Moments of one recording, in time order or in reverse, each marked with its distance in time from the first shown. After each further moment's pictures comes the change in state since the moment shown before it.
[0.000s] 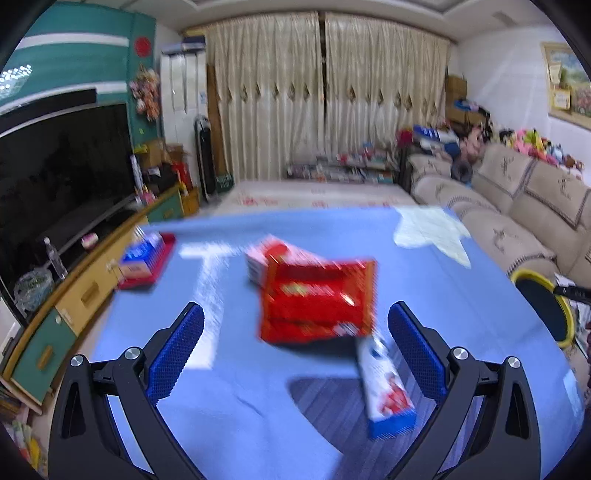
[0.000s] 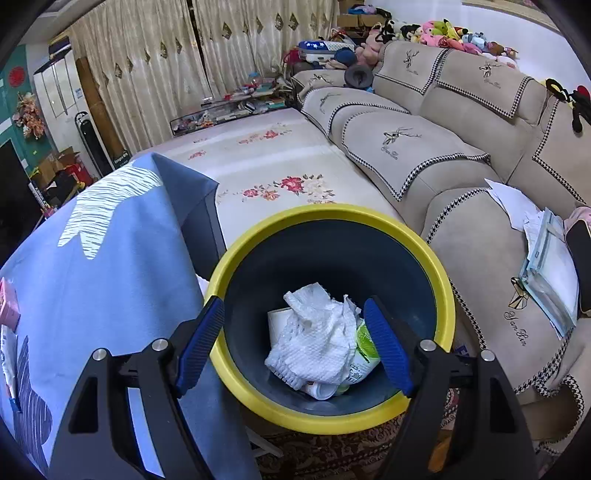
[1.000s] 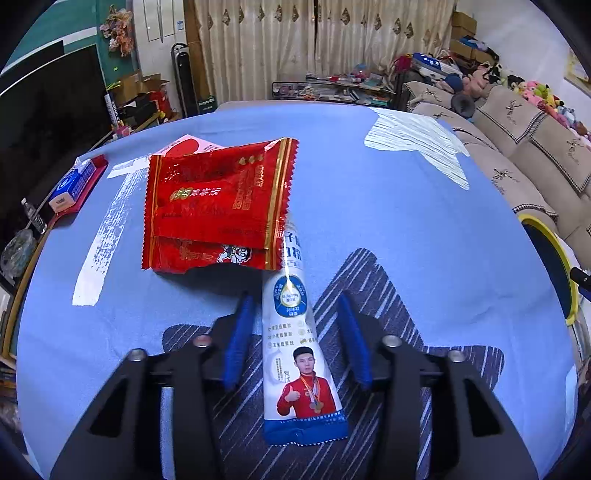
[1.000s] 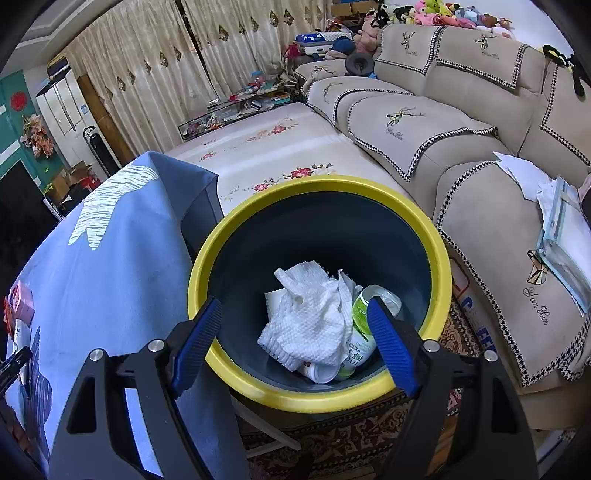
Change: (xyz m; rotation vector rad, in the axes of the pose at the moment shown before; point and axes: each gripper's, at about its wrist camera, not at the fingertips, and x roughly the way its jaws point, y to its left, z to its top) left arm 0.079 -0.065 -0.028 0.006 0.303 -0.023; right arm 0.004 -0.042 -0.024 0.076 0.025 0.090
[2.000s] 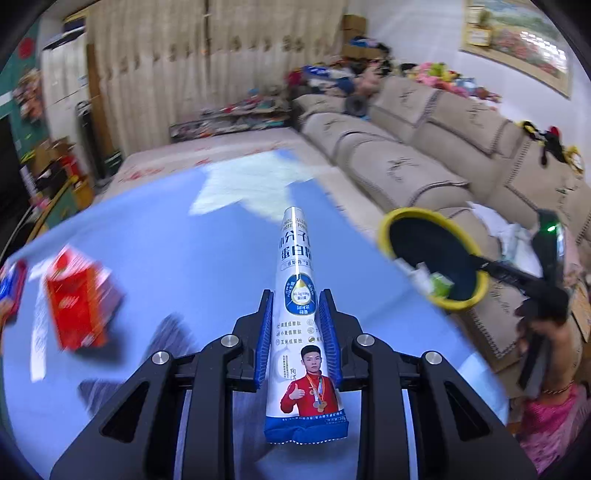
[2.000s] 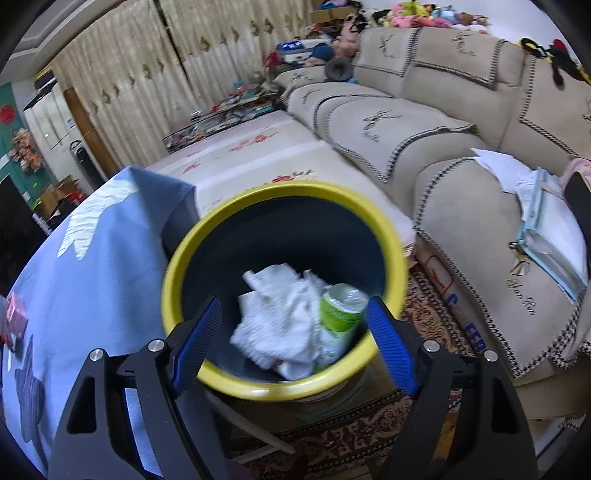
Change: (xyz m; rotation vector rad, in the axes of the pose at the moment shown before) left arm -0.074 -0.130 0.025 0.272 -0.113 -0.311; right arm -0.018 -0.034 -0.005 0.055 -0.046 -0.074
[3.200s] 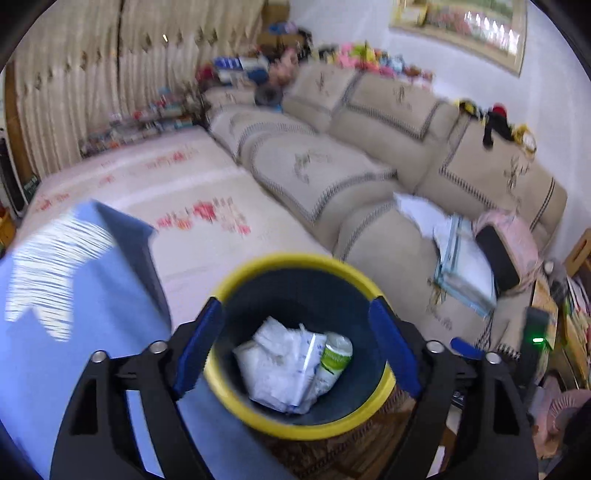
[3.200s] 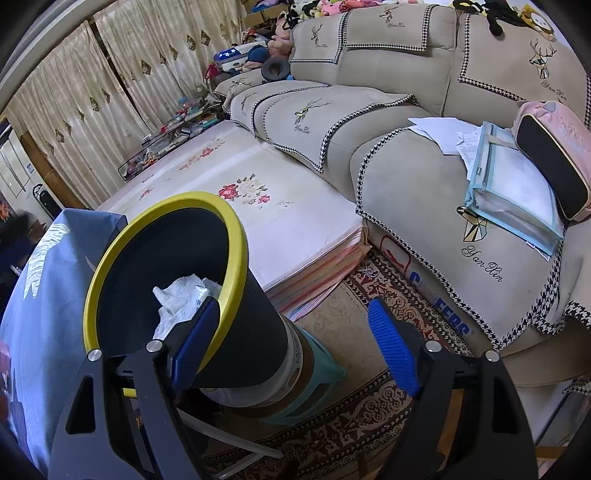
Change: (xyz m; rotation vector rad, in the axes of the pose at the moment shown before) left arm 0.127 -0.181 0.110 0.100 -0.002 -0.244; right arm 0.003 -0.104 -0.011 0.164 0.001 -0.072
